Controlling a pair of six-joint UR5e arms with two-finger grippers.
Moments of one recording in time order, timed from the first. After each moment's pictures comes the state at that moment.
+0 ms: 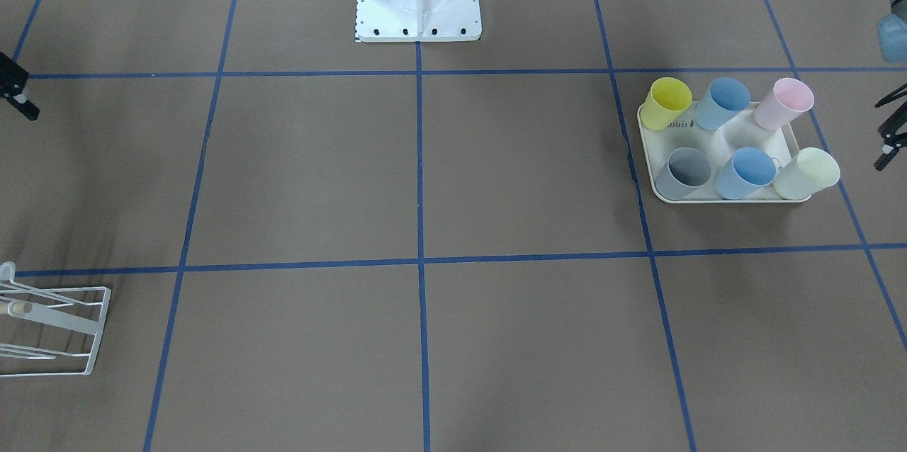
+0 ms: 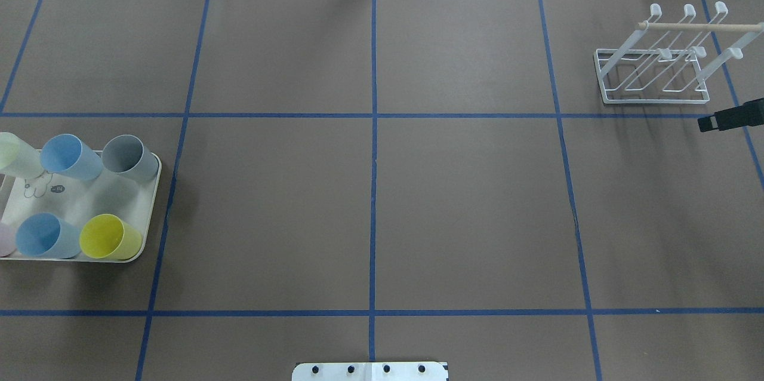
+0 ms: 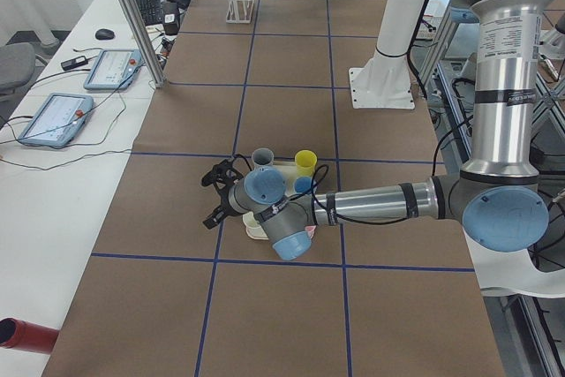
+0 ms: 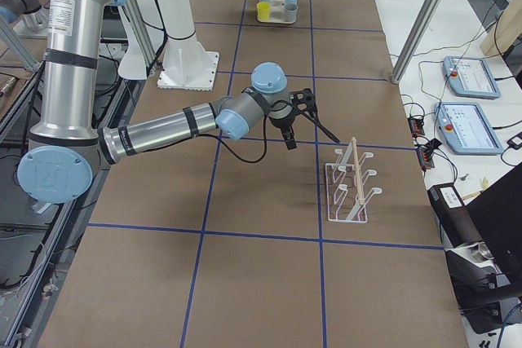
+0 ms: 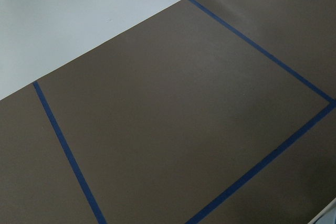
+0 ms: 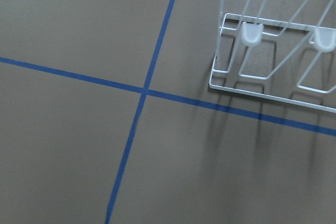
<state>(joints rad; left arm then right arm) -1.37 -1.53 -1.40 -2.76 -2.28 -0.19 1.16 -1.72 2.04 -1.10 2.27 0.60</state>
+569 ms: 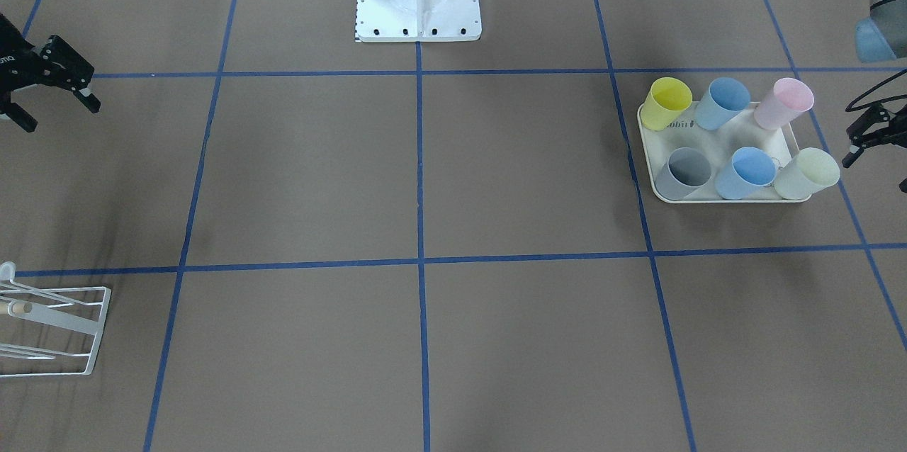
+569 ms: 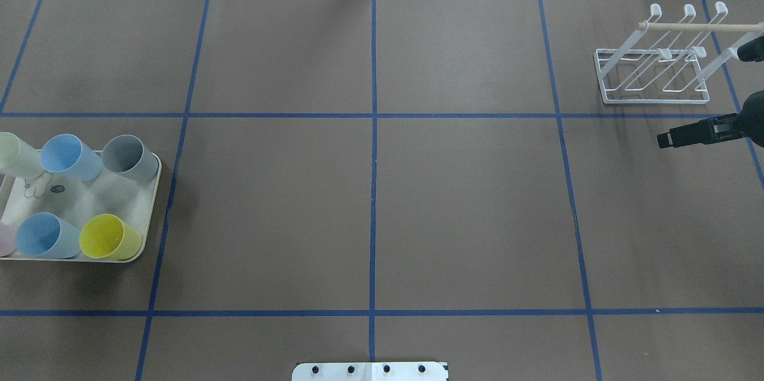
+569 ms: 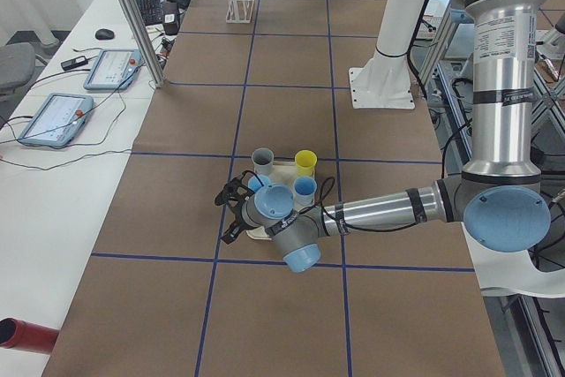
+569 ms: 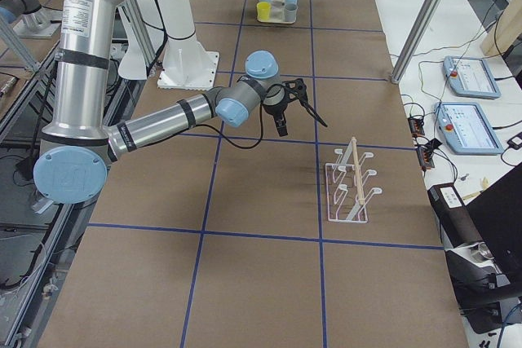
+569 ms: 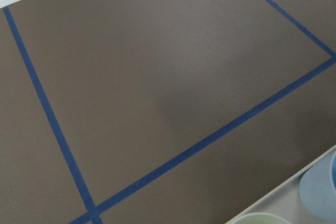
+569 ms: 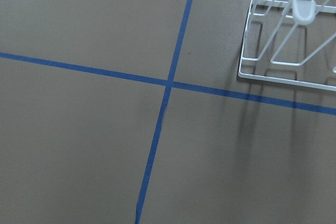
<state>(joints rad) -1.28 -1.50 -1.34 -2.81 -2.25 -0.28 1.05 -1.72 2.08 -1.10 2.19 0.71</state>
